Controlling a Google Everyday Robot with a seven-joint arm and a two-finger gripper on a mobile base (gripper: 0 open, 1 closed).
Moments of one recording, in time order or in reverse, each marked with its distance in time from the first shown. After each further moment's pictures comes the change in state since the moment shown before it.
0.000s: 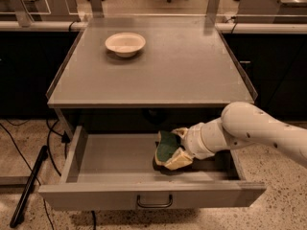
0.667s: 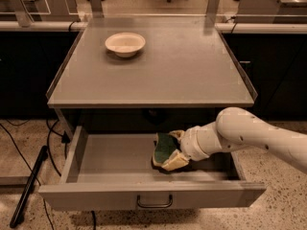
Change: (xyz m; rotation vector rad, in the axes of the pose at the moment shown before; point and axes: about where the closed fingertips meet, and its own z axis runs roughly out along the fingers) arm 0.011 -0.007 0.026 0.005 -0.021 -0.007
